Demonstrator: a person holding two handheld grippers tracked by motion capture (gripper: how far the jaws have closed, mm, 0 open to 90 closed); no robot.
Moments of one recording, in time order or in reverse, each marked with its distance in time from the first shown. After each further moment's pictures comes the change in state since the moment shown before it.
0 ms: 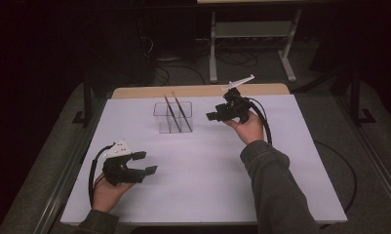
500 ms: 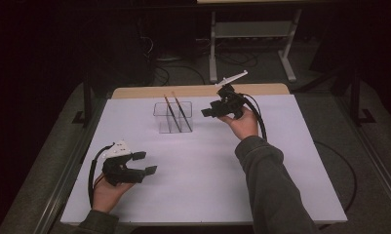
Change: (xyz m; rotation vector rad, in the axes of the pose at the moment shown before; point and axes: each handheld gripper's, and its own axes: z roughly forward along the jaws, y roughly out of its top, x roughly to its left) left arm -0.001 0.000 -0.001 -0.006 -0.004 -0.007; right arm 0.004 0.017 0.010 0.003 0.006 -0.011
